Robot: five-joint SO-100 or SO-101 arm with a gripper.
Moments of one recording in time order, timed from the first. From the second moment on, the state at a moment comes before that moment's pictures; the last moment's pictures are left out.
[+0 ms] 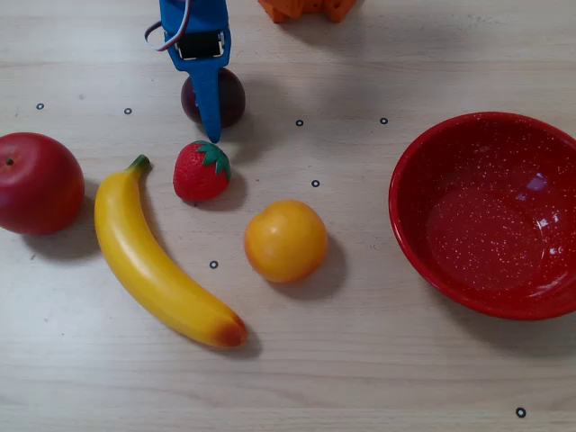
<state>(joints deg) -38.8 105.7 131.2 63.9 54.2</state>
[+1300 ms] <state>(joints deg) -38.9 105.7 131.2 63.9 54.2</state>
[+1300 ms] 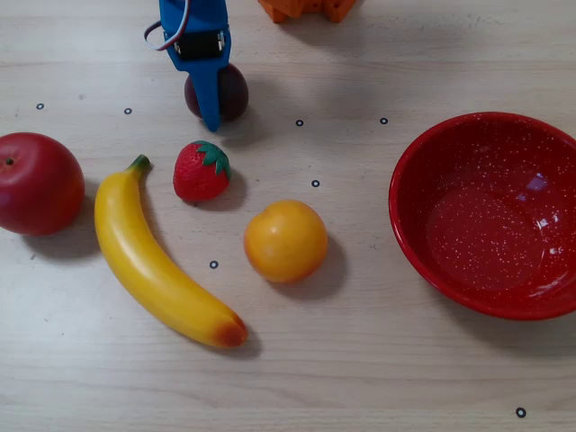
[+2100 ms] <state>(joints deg) -23.6 107.8 92.7 100.5 35.9</state>
